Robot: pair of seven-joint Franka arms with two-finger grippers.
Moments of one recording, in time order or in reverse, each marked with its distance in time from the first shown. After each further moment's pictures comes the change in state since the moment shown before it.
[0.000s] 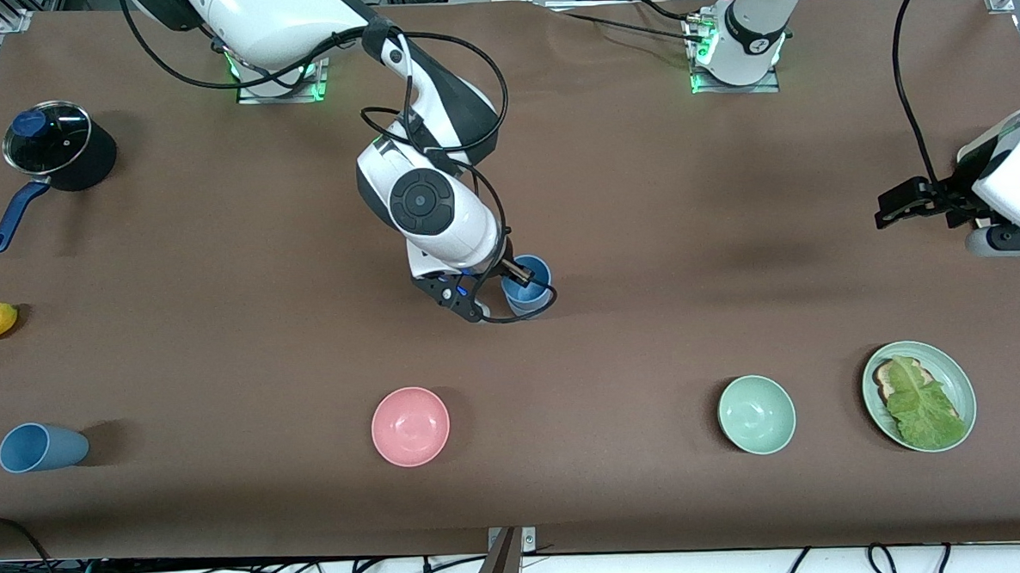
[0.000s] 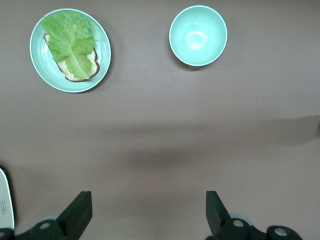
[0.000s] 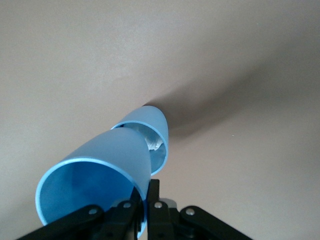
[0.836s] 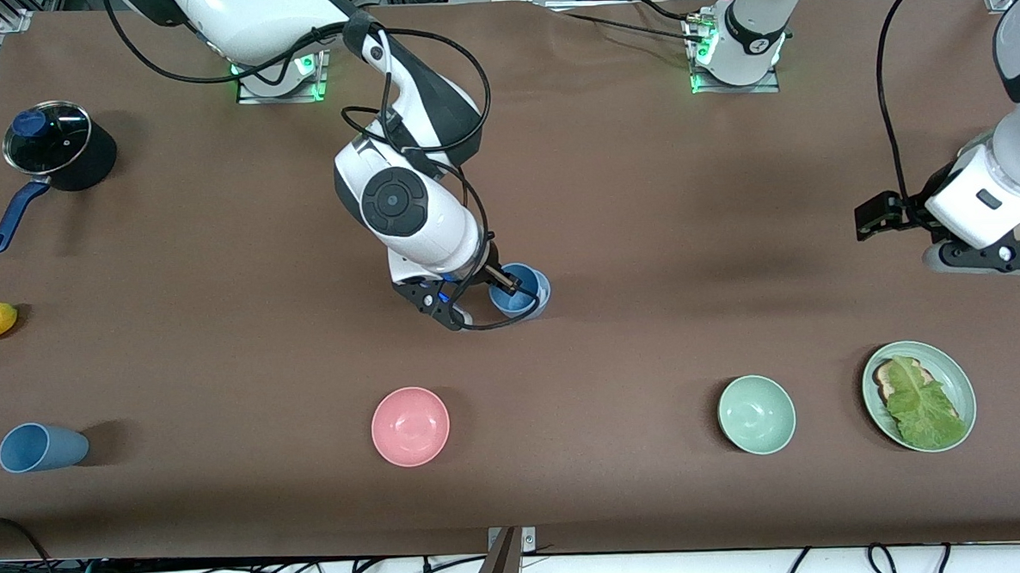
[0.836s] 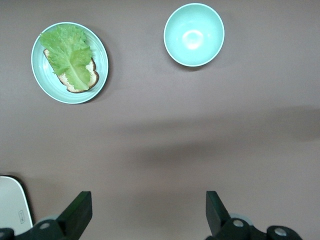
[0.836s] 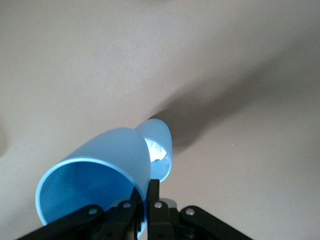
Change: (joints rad) left arm 0.248 0.089 -0.358 0.070 0.145 -0.034 -0.027; right arm -0.030 -0.024 0.000 0.000 -0.001 0.005 -0.006
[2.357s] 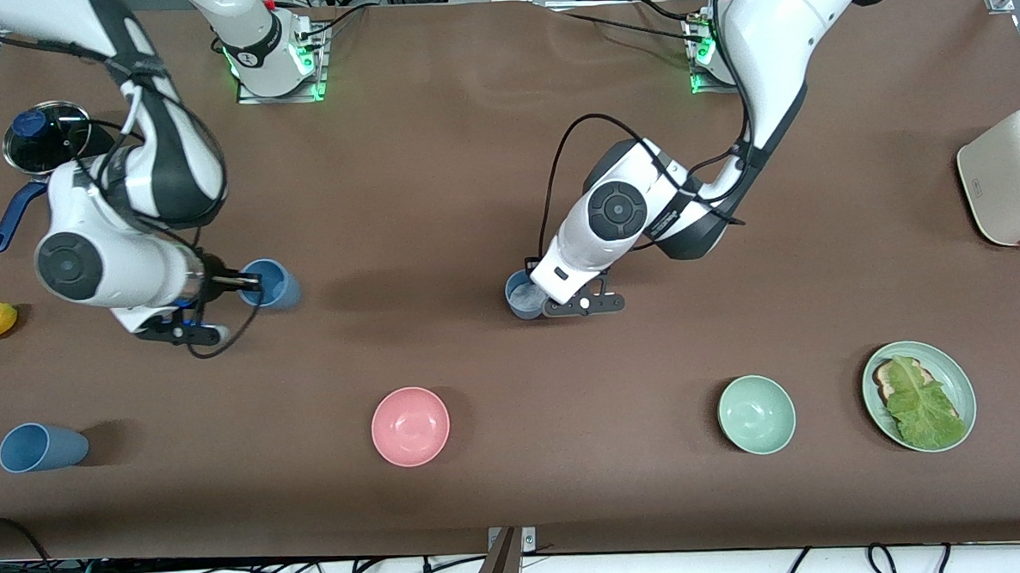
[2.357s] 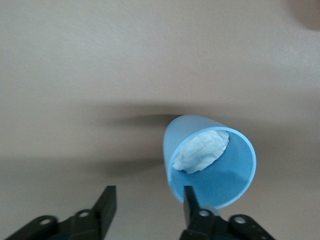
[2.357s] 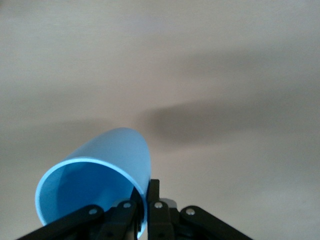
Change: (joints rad) left arm -0.587 0.481 -0.009 -0.013 -0.004 0.501 -0.746; right arm -0.511 -0.383 -0.012 -0.598 -0.110 -0.117 -0.905
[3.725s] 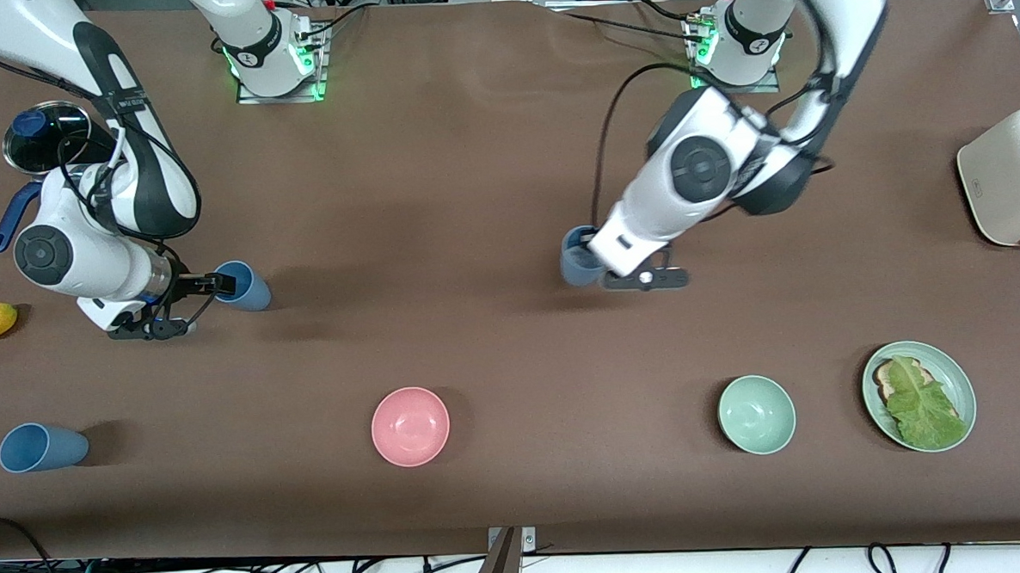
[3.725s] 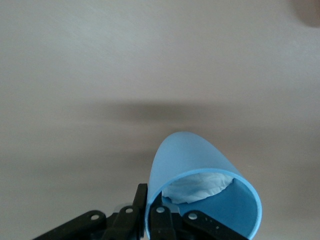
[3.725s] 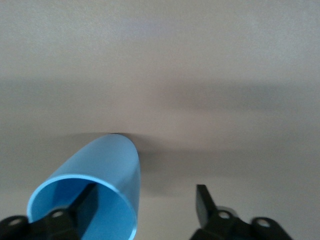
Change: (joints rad) left arm 0.067 -0.147 -0.010 -0.124 -0.120 -0.030 0.070; right arm -0.107 -0.001 -0.127 -0.279 -0.053 0.364 -0.387
